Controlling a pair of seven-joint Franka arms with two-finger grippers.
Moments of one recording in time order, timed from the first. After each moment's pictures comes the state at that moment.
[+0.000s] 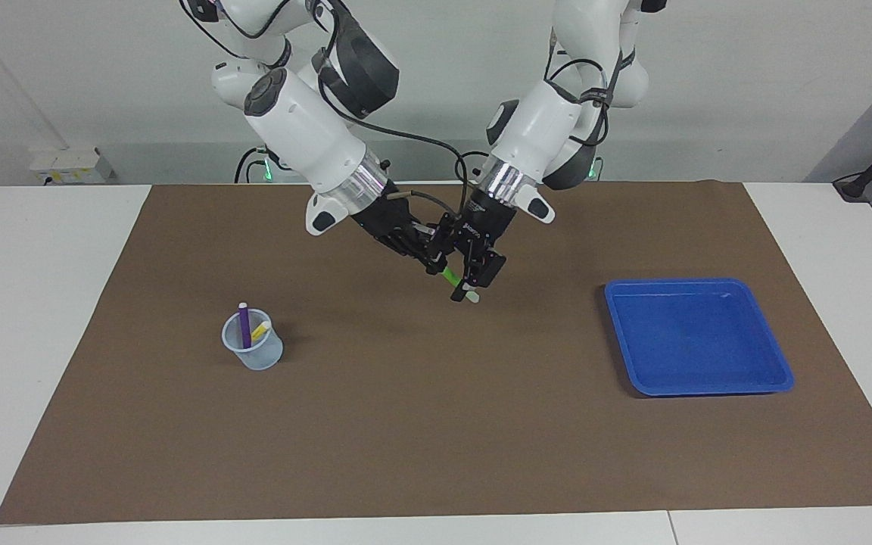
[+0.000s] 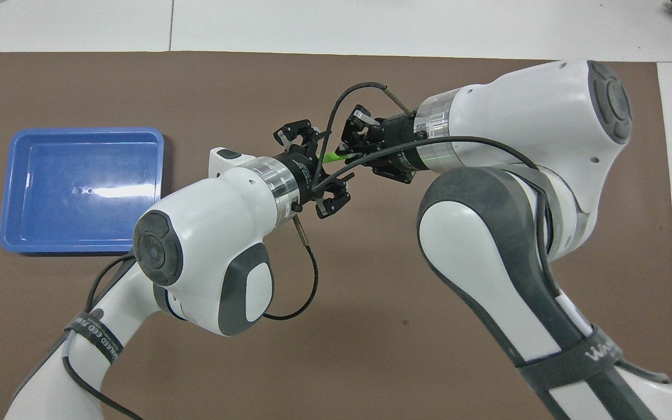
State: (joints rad) left arm -0.48 0.16 -0.18 -1.94 -0.47 2.82 -2.18; right arm 0.30 0.25 0.12 -1.58 0.55 2.14 0.77
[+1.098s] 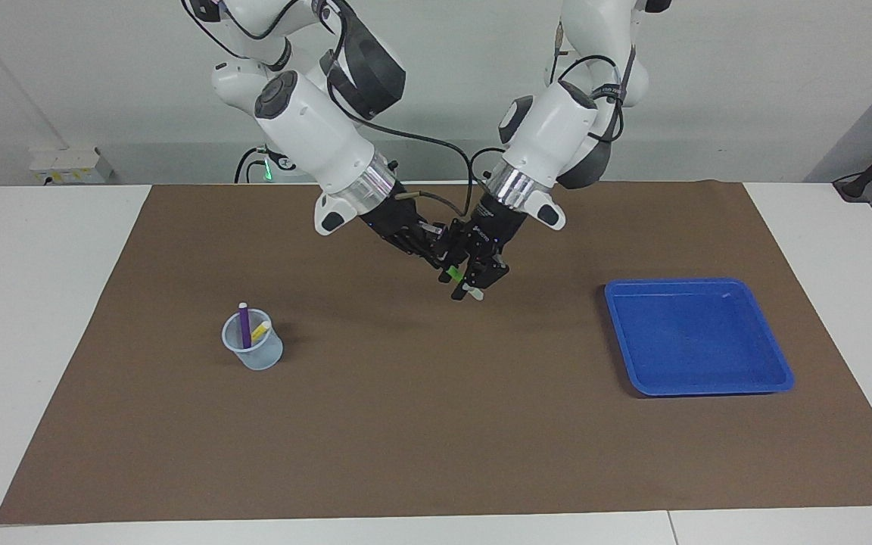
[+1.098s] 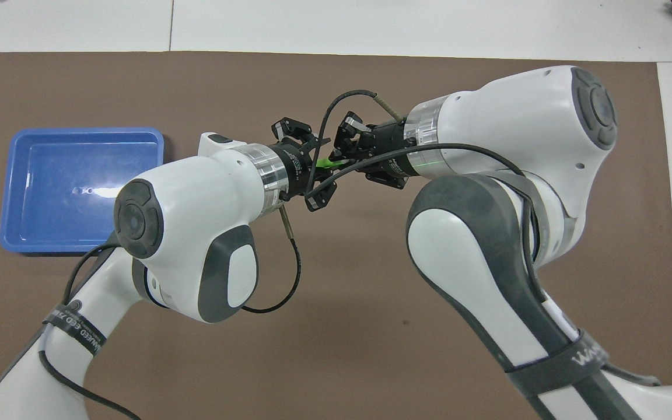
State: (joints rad) left arm -0.44 0.16 -0.18 -1.89 -0.46 2.66 -2.11; right arm 0.32 0.24 0.12 -1.59 0.55 2.15 0.78
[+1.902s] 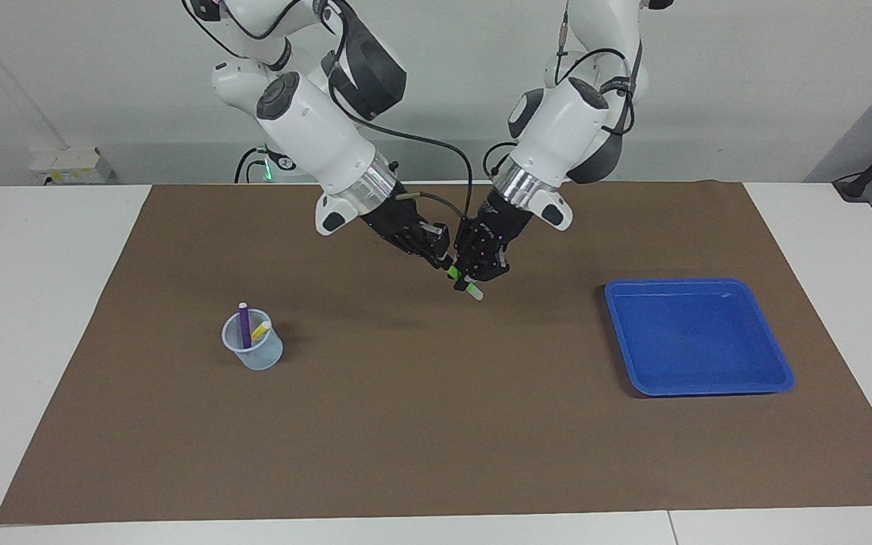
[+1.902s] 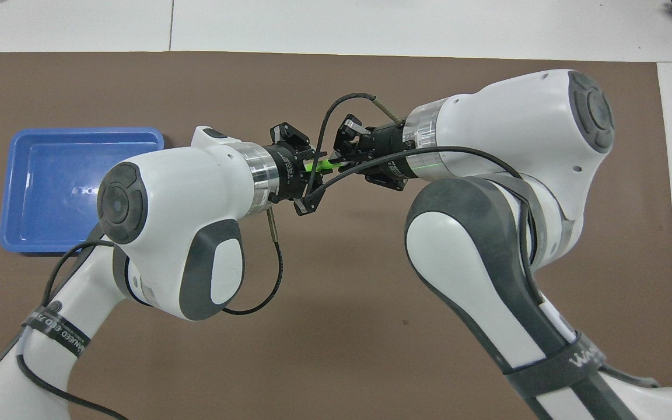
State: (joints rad) left arm -0.41 0.14 -0.18 -1.88 -0.46 2.55 -2.03; right arm 0.32 0.24 0.12 -1.60 0.55 2.16 0.78
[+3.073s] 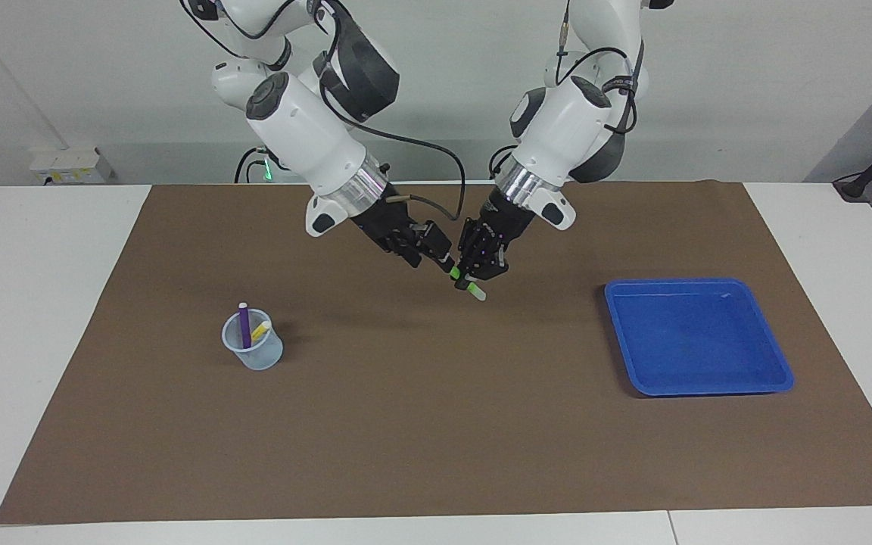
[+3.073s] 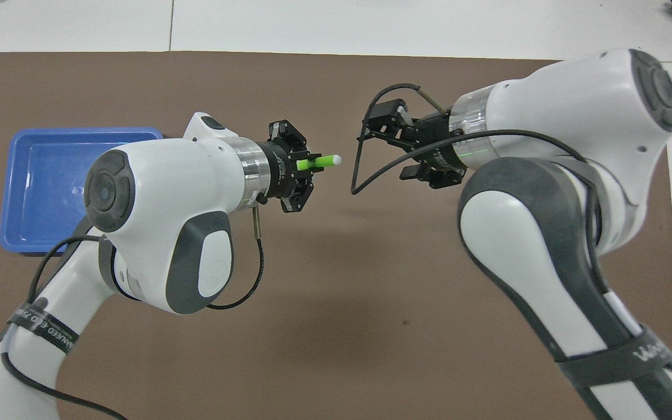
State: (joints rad) left arm -0.39 0.14 -0.17 -1.85 -0.45 2.47 -1.81; right arm 0.23 0.20 0.10 -1.59 0.48 2.03 0.70
